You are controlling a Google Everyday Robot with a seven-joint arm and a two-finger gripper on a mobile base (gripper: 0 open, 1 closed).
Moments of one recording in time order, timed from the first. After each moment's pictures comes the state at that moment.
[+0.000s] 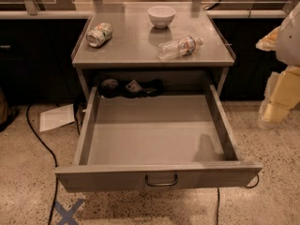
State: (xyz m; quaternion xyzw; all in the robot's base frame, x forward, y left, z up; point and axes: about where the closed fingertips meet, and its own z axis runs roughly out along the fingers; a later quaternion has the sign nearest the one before) arm 0.438 -0.217 0.976 -0.60 0.78 -0.03 0.16
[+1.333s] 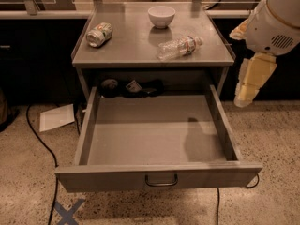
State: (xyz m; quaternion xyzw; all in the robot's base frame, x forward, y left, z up) arm 0.509 -0.196 0.961 -0.65 0.74 -0.04 0.18
